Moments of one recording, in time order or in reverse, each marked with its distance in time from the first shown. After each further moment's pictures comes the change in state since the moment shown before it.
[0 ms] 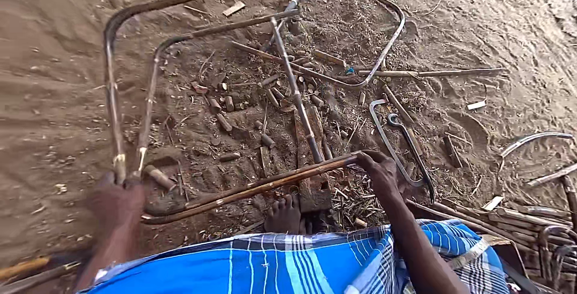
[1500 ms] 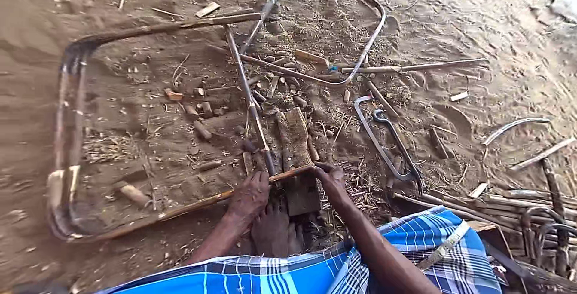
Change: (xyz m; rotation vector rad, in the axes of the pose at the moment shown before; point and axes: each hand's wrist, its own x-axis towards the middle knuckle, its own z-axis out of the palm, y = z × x) left_hand -0.156 0.179 0.117 0.265 -0.379 0.933; right_hand -0.022 0.036 0.070 -0.161 -0.106 0.150
